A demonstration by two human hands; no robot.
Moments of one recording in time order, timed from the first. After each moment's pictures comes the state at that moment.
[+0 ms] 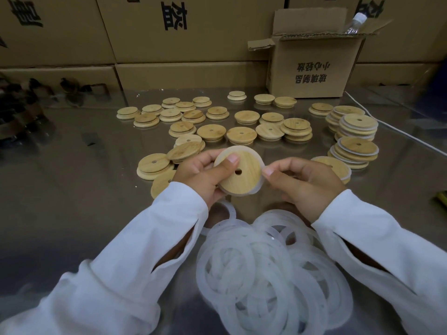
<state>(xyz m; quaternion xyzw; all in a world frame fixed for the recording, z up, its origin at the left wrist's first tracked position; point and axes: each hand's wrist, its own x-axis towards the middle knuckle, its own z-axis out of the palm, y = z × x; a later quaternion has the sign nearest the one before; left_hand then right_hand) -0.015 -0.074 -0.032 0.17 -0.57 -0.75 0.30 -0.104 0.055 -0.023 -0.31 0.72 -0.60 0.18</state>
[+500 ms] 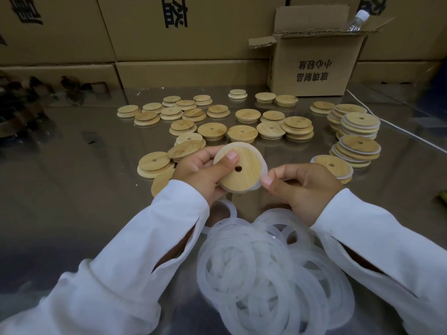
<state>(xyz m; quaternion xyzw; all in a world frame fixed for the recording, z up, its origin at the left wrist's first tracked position) -0.014 -0.074 -0.031 0.17 -0.57 -0.74 0.31 -0.102 0.057 -0.021 -0.34 0.76 -0.52 0.19</state>
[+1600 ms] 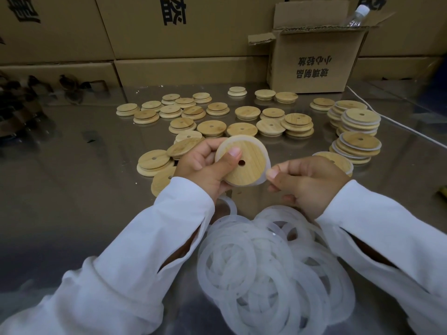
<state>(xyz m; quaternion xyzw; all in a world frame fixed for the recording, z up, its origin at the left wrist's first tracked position) -0.015 -0.071 -0.031 0.12 -0.58 -0.73 0.33 -0.099 0.059 -0.011 -0.29 0.77 -0.52 0.22</state>
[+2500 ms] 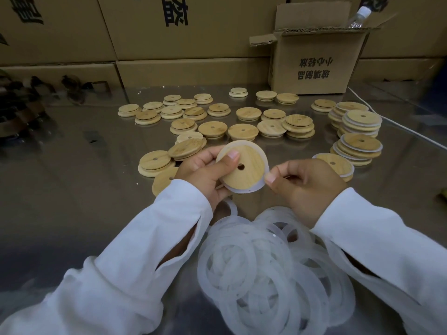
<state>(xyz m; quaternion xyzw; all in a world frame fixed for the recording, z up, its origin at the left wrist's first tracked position) -0.017 -0.074 -0.036 0.16 -0.54 -0.78 0.29 -0.094 0.059 -0.014 -0.34 0.80 -0.48 0.14</state>
